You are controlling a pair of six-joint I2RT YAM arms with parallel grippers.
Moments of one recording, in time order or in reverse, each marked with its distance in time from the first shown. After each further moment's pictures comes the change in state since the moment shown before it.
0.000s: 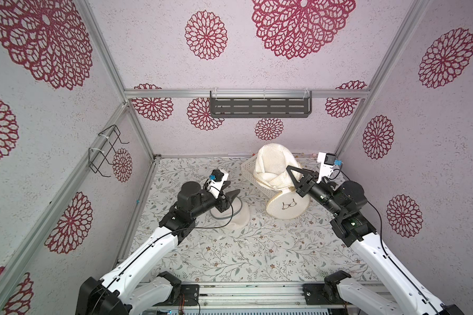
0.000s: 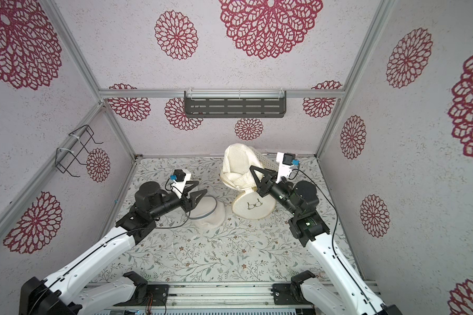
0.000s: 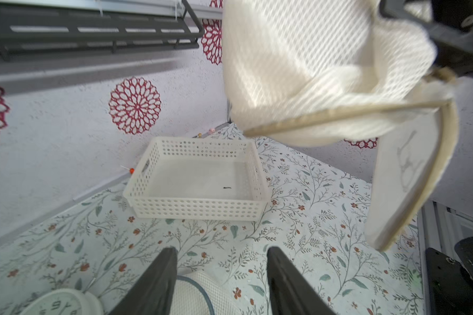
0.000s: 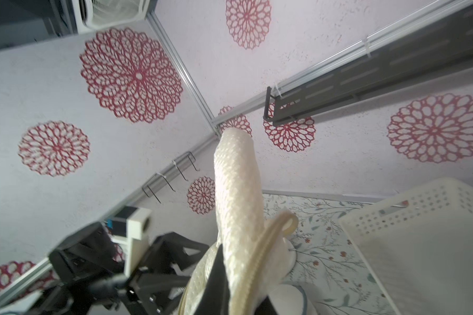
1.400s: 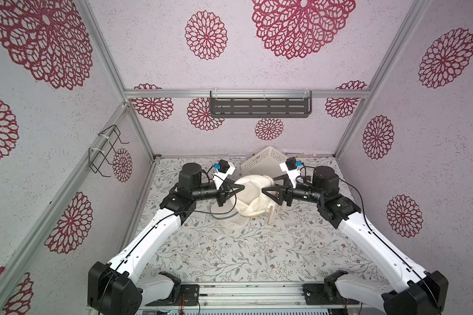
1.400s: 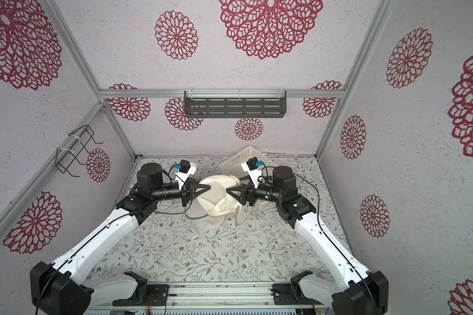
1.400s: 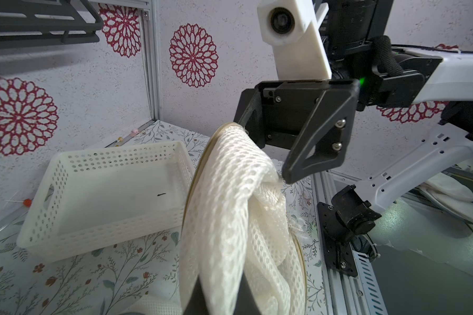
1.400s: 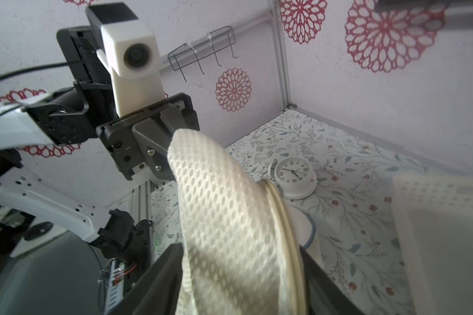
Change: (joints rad) left arm 0.084 0.179 0.204 -0.157 0.476 0.014; right arm 0.052 0.165 0.110 -0.301 -0.319 -0.372
